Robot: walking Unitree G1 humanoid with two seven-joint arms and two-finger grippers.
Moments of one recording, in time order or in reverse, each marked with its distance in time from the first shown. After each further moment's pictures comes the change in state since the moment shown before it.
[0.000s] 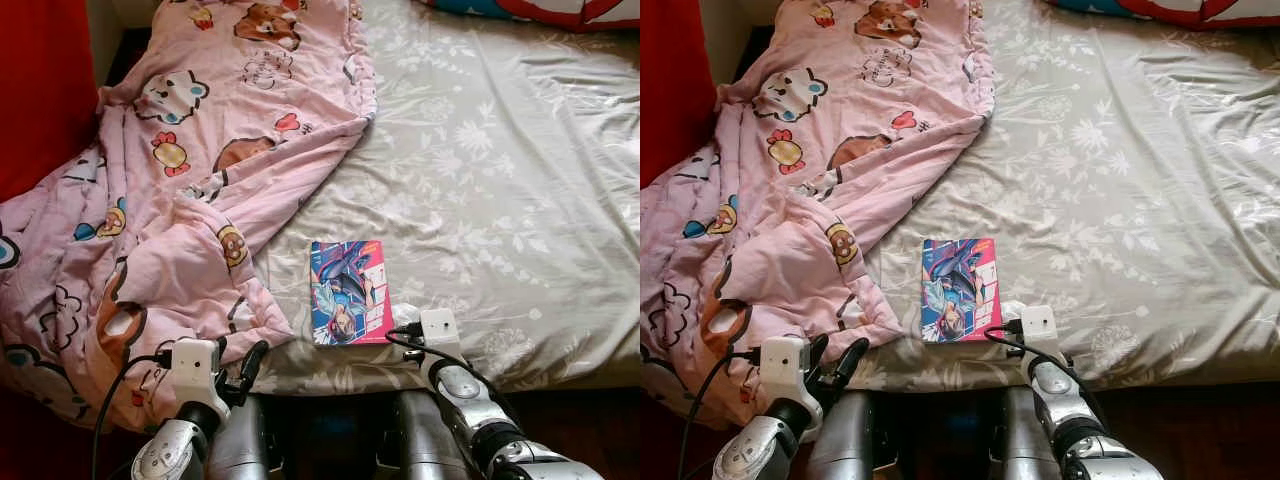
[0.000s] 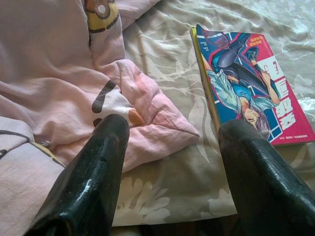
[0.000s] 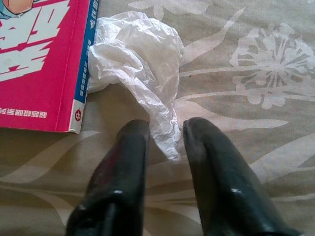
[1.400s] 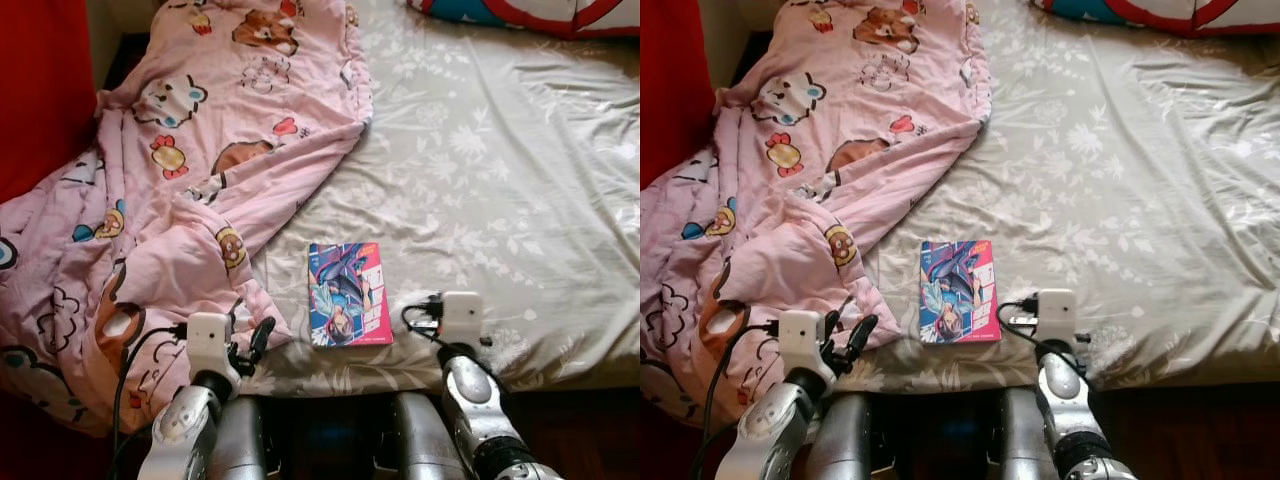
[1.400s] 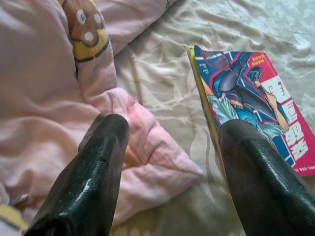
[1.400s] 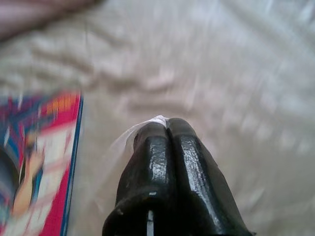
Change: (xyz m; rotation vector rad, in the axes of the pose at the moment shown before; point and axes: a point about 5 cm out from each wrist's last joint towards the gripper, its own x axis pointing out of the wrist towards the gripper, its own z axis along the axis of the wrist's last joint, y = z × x) left arm 0.045 0.003 0.002 0.021 -0.031 0.002; right arm -0.019 -0.012 0.052 0.115 -0.523 -0.110
